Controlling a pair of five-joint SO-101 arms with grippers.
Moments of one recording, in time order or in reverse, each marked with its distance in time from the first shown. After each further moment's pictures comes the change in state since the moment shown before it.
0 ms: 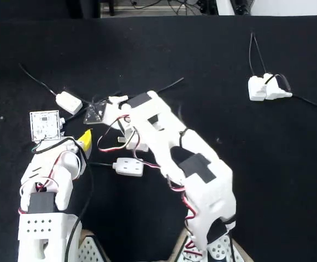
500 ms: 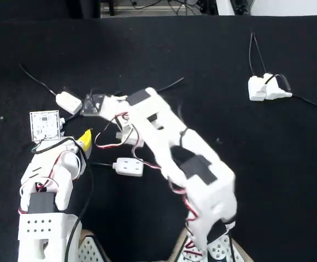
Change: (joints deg) left arm 0.0 0.0 0.0 0.0 0.0; right arm 0.1 -5.5 -0.7 -0.5 -5.8
